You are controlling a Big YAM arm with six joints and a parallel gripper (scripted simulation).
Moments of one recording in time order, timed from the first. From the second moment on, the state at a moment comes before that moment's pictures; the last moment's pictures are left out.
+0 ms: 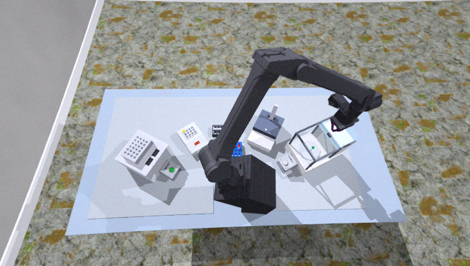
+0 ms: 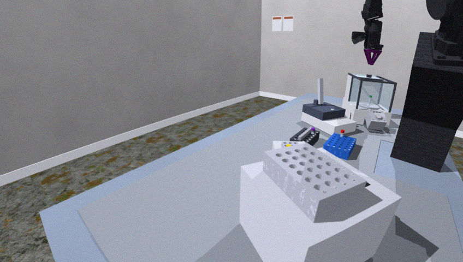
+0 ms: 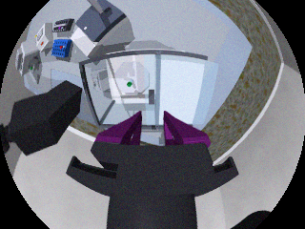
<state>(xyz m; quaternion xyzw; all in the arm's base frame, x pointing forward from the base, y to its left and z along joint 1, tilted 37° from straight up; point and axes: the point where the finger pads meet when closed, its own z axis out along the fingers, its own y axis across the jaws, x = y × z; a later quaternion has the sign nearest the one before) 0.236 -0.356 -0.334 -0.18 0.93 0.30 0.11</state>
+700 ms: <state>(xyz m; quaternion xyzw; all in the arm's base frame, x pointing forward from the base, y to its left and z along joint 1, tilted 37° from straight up) 0.230 -0.345 -0.326 -0.11 0.94 0.31 0.08</state>
